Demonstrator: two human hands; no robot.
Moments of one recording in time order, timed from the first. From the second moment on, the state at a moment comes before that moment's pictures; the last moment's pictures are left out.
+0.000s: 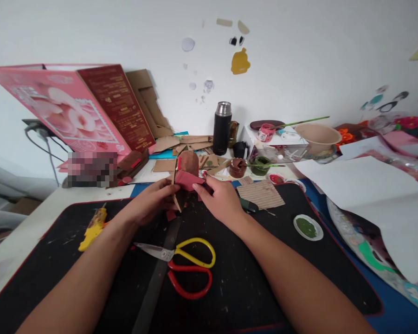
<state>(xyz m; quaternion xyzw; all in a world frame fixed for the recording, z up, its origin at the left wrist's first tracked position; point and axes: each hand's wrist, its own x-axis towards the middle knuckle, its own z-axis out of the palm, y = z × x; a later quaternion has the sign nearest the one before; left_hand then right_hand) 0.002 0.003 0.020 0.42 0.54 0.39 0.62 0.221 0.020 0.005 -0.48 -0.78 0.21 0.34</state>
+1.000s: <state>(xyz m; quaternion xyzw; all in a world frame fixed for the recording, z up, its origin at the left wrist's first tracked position) 0.003 0.007 0.009 0.34 0.48 0.44 0.68 0.229 0.021 0.010 -0.46 -0.78 0.15 0.39</state>
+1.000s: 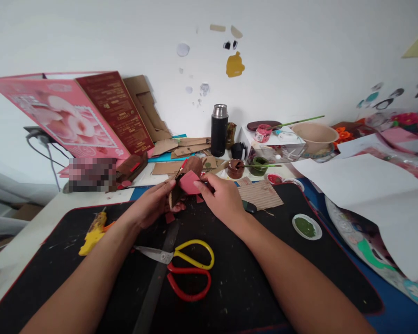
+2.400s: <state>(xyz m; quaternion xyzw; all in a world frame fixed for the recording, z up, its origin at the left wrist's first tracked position) 0.018 -0.003 0.016 0.45 0.51 0.42 0.60 0.227 0.022 0.010 -0.45 -0.82 0.08 0.34</state>
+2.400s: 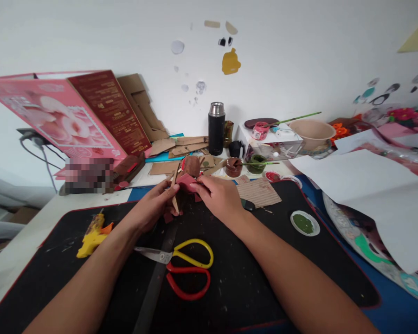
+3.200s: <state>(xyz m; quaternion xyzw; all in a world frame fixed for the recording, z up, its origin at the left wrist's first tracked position) 0.018 0.004 0.010 0.34 0.51 0.44 0.65 0.227 0.022 0.008 -0.46 -0.76 0.20 0.42</state>
